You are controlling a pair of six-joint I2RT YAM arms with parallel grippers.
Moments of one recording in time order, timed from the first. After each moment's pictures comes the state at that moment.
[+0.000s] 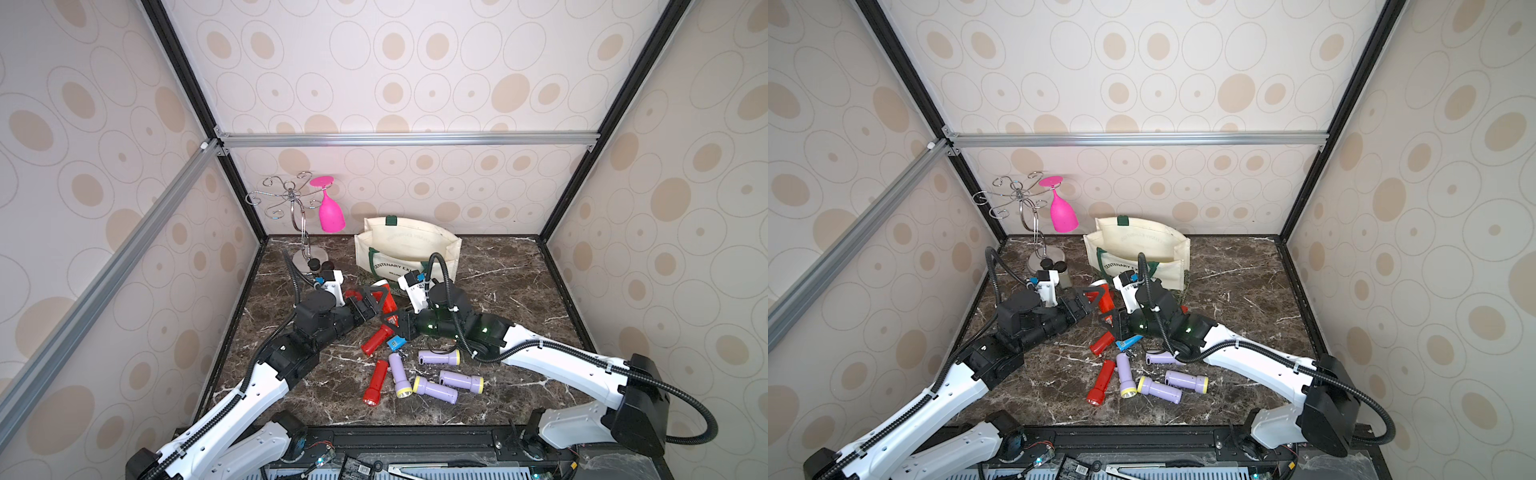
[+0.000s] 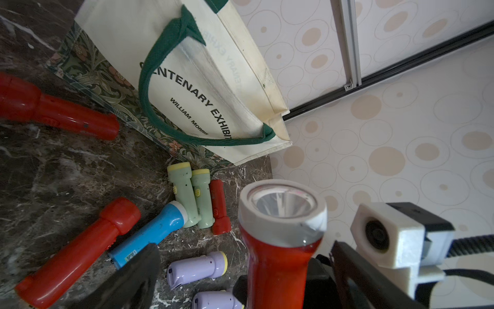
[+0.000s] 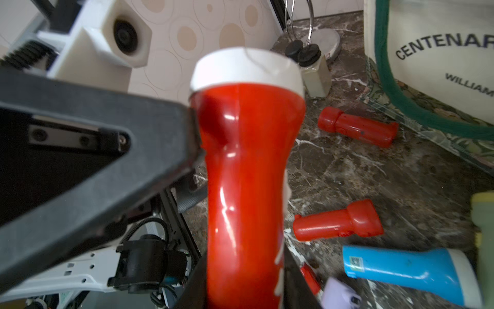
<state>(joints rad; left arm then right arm) -0.59 0.90 0.78 -0.19 0.11 -1.02 0.92 1.36 1.10 -0.20 -0.18 0.54</state>
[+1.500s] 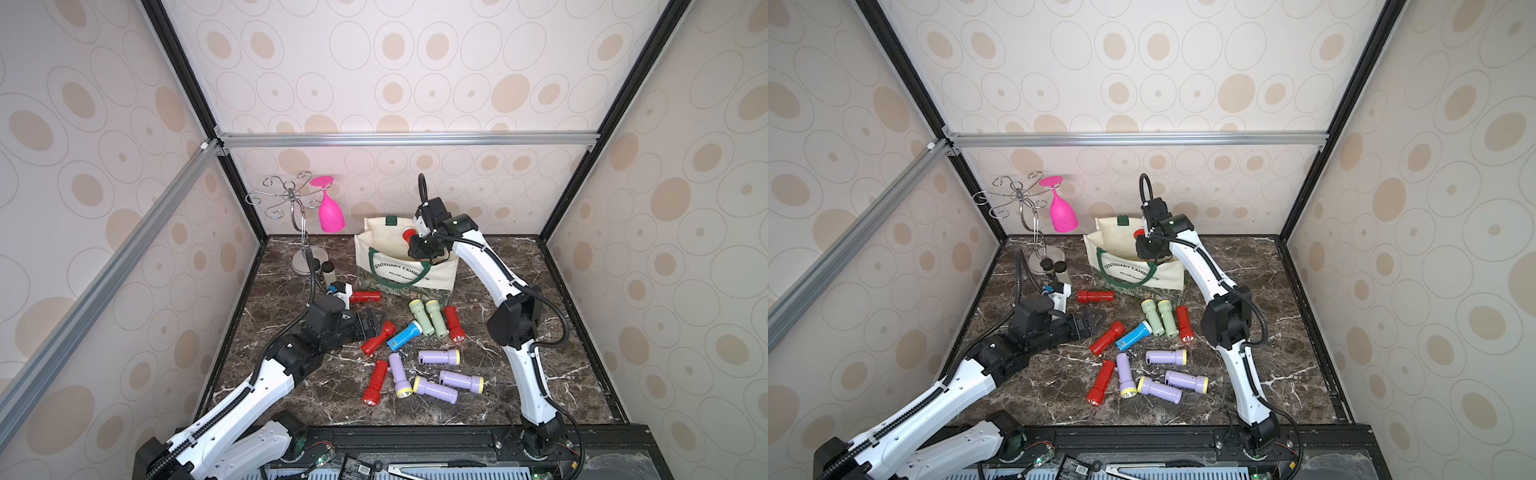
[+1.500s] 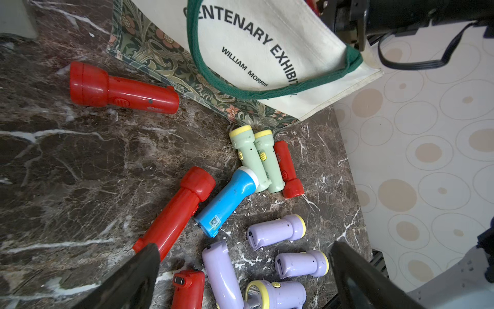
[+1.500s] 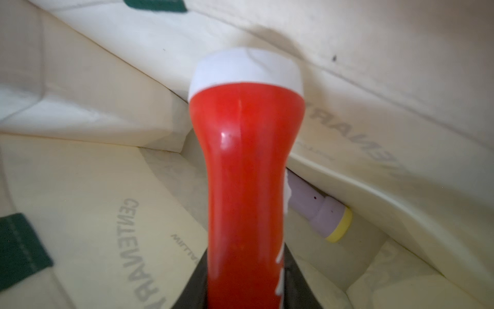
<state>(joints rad) -0.58 0.94 0.73 -0.37 0.10 -0.73 0.49 2.35 2.47 -1.11 -0.10 0.33</state>
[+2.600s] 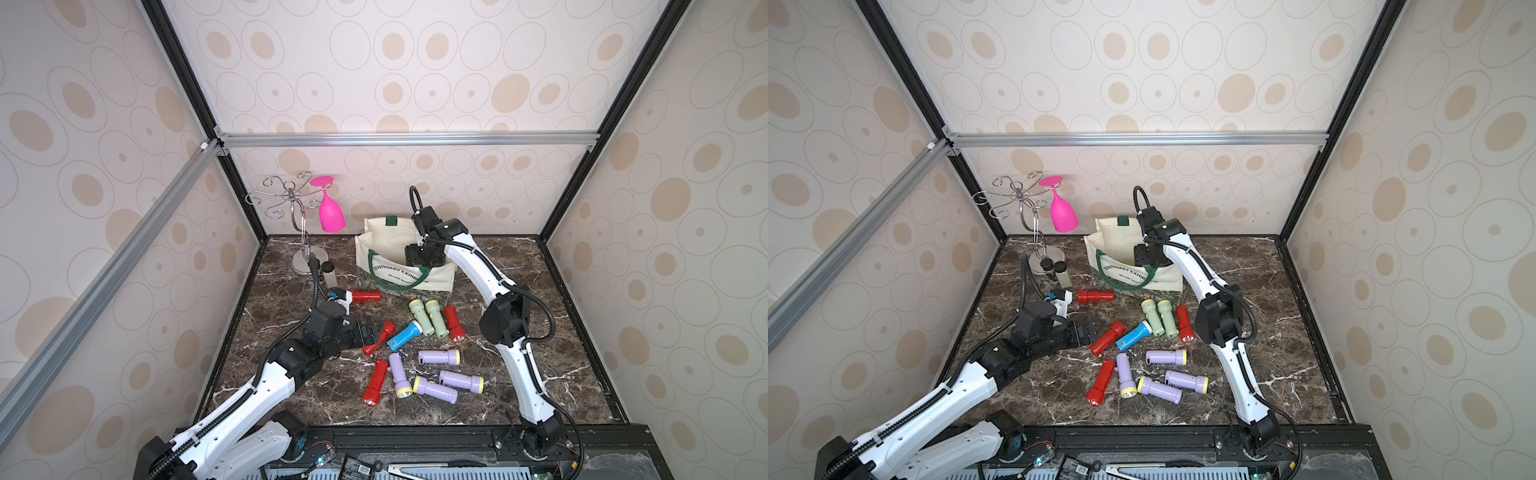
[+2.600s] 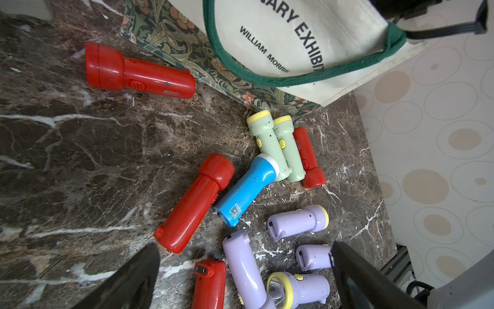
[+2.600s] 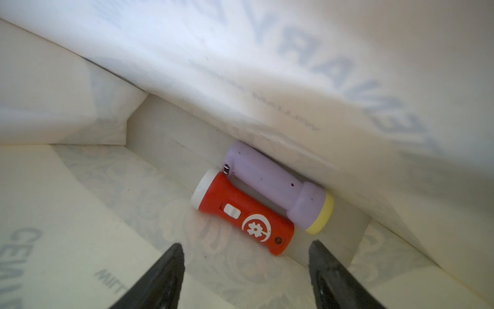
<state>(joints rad) -0.58 0.93 0.66 -0.38 0.07 -0.69 0.51 2.42 2.53 -1.19 0.00 0.36</state>
